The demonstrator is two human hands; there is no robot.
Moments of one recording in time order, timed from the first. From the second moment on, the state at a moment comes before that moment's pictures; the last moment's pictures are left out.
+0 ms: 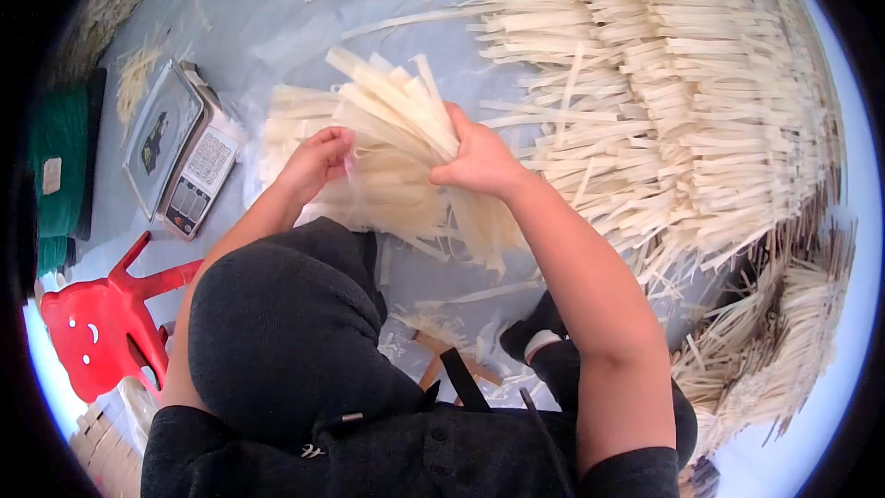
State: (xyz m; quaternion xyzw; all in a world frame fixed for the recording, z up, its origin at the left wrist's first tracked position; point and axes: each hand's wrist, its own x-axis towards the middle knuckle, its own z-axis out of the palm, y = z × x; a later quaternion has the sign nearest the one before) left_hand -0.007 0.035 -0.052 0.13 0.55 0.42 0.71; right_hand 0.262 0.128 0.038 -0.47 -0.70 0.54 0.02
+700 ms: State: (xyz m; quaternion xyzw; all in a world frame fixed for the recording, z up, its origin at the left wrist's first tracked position) left_hand 0.009 0.027 -0.006 0.36 0.56 0.44 0.61; right_hand 0.249 0.135 0.022 -0.38 -0.82 0.35 -0.26
